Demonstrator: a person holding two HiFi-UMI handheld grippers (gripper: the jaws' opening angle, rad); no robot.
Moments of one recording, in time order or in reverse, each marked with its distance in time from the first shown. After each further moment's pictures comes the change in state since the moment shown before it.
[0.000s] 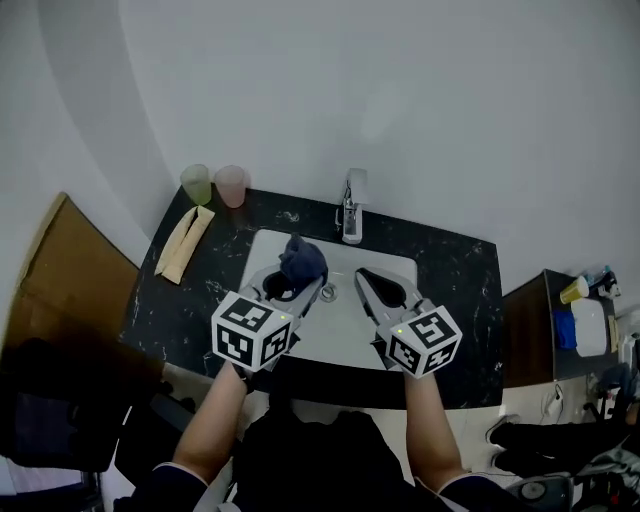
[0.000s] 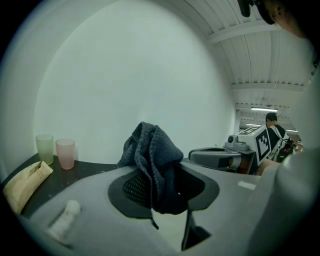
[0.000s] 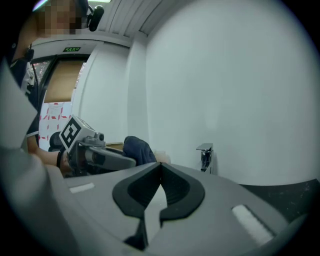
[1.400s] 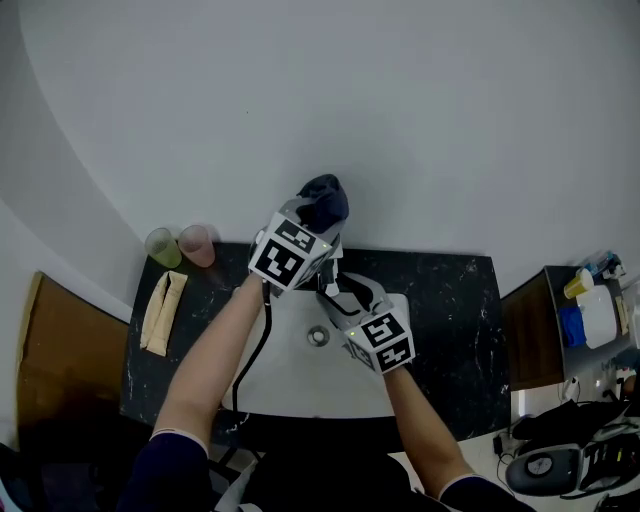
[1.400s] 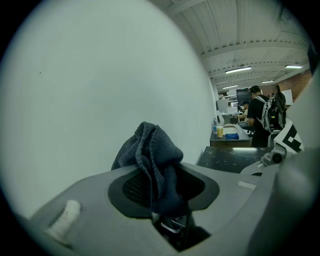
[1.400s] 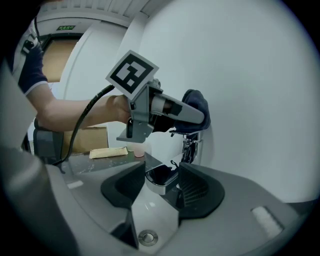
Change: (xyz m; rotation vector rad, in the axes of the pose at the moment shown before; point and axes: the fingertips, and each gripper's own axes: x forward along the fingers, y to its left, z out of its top) left arm 0.216 0.061 0.106 0.457 0.126 -0.103; right arm 0.097 -0.083 -0.038 -0.086 0.133 -0.081
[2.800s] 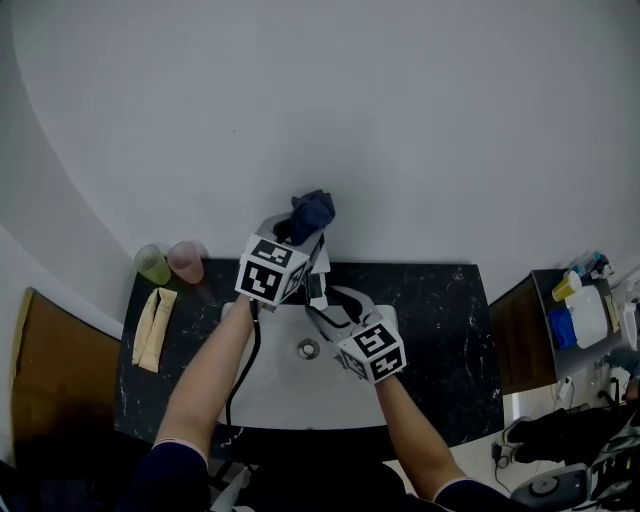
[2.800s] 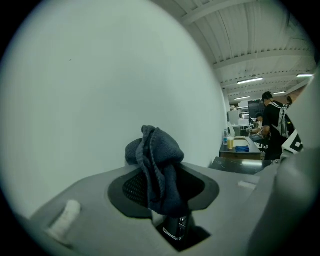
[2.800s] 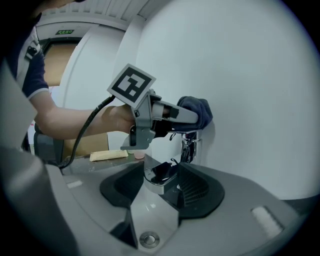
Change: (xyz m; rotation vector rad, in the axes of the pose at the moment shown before) left arm -0.001 0.022 -0.006 -0.122 -0.099 0.085; right arm -0.001 -0.004 -0.002 0.028 -0.030 0.012
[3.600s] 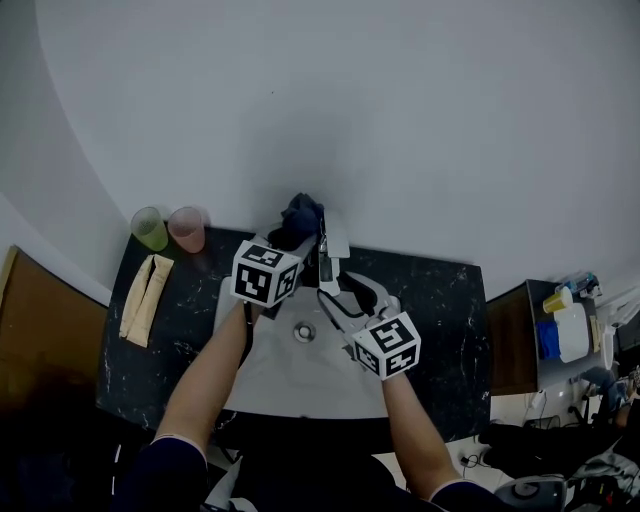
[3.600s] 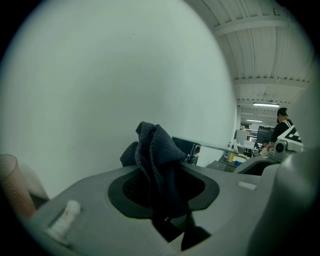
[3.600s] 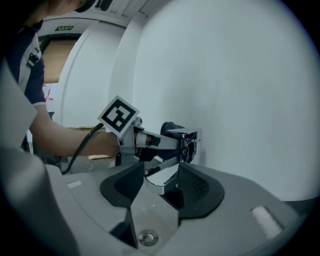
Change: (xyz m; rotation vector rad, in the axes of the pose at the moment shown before) left arm -0.021 0.011 -0.083 -0.293 0.010 0.016; right arm -0.004 -0.001 0.001 -0.015 0.025 -0.017
